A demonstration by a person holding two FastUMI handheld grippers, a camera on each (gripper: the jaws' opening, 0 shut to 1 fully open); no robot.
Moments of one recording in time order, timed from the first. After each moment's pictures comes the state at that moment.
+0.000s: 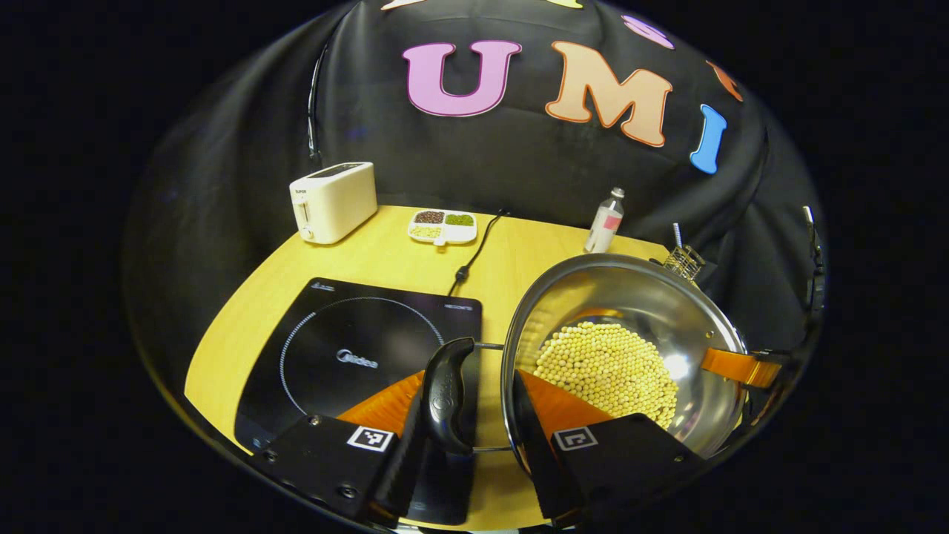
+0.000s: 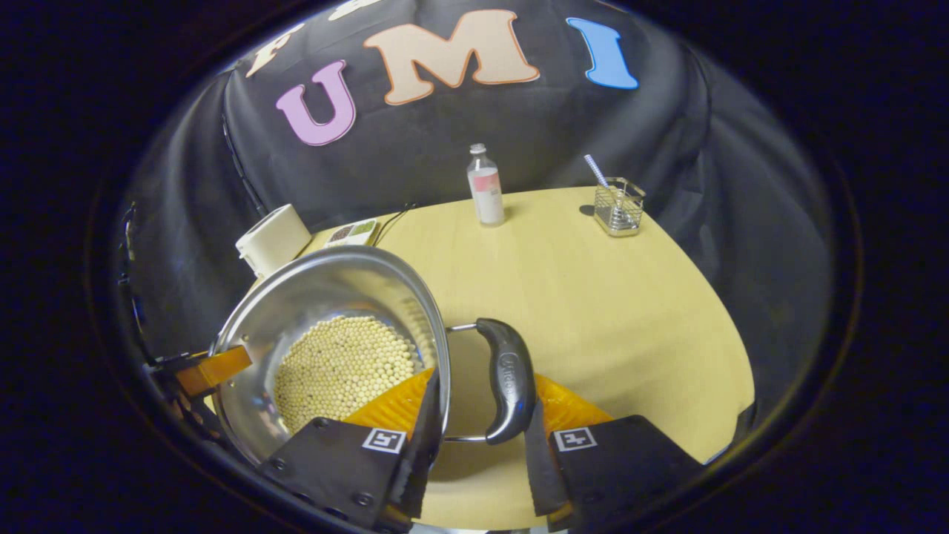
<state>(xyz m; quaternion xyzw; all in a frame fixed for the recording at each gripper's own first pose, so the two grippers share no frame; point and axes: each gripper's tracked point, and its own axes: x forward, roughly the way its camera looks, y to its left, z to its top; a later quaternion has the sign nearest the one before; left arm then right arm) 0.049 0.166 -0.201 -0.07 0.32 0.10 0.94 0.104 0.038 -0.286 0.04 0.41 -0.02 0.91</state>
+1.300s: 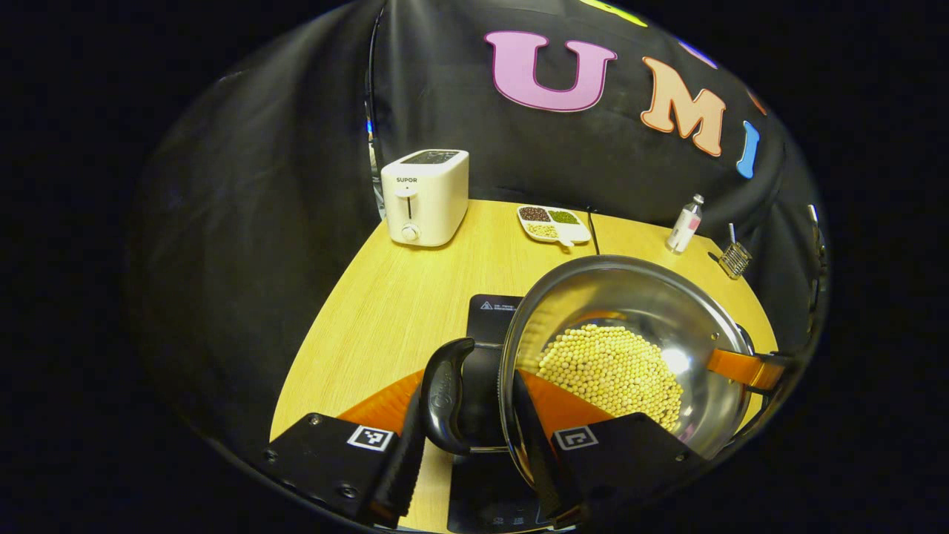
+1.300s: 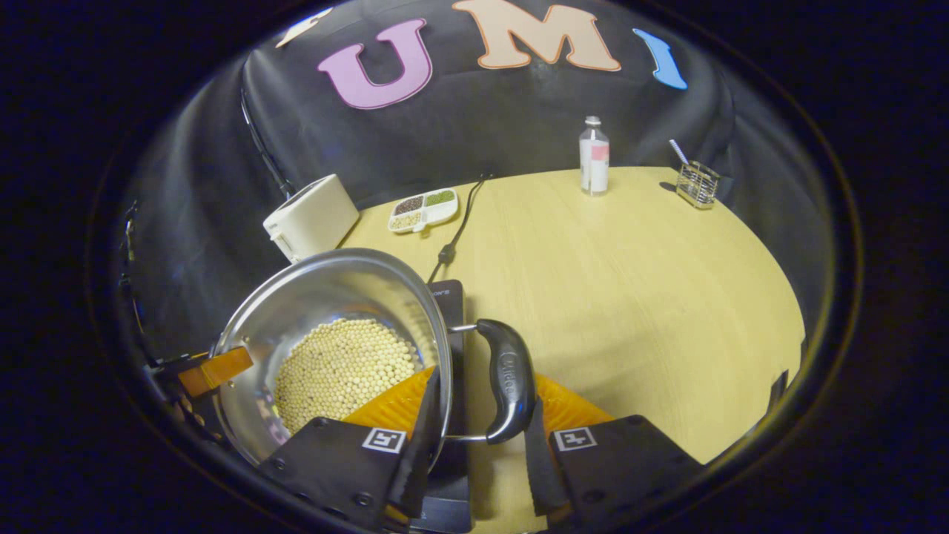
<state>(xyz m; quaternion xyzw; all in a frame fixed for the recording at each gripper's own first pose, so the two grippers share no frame) 0.015 0.391 -0.212 -0.06 0.34 0.12 0.93 0.109 0.272 -0.335 0.06 0.43 -0.02 0.90</state>
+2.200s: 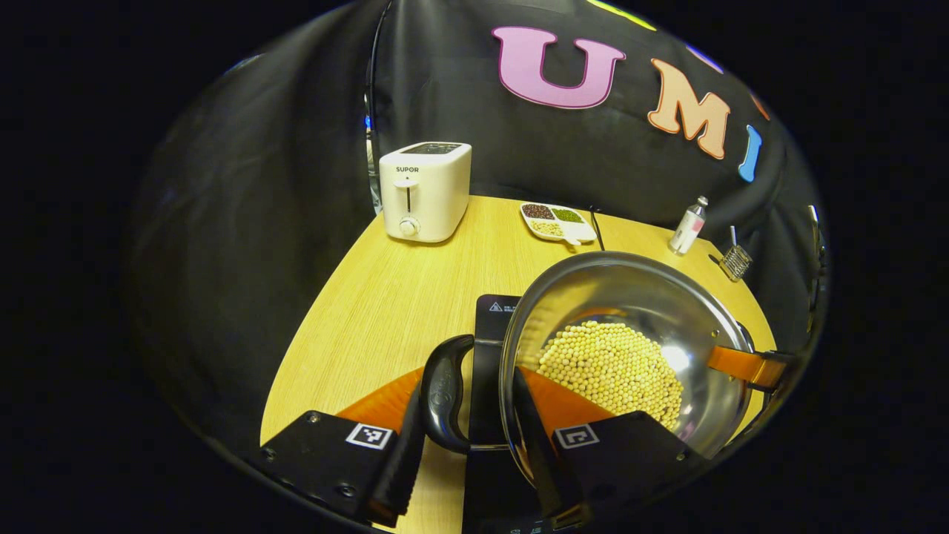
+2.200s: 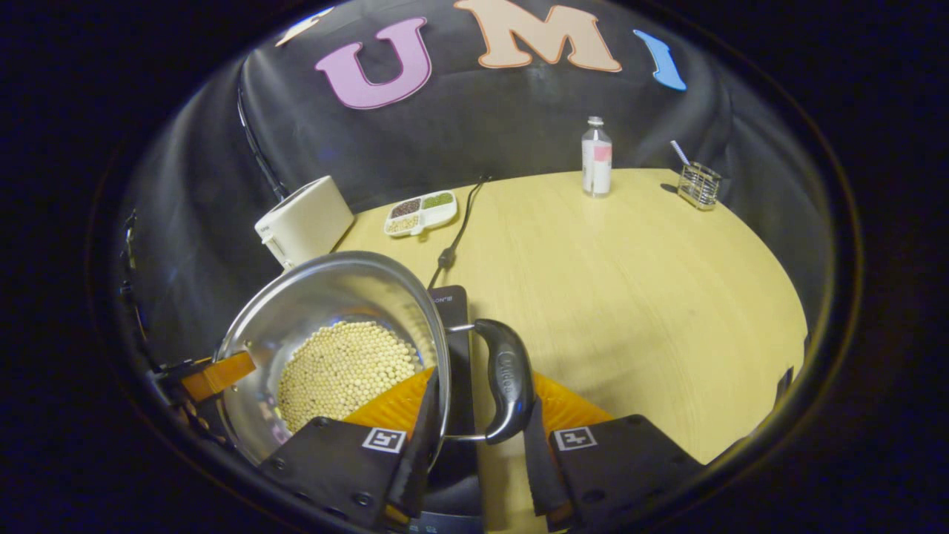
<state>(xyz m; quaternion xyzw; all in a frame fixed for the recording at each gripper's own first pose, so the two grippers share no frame) 0.026 0.401 -0.225 -0.06 0.34 0.10 0.93 0.117 0.278 -0.341 0.06 0.42 -0.03 0.90</state>
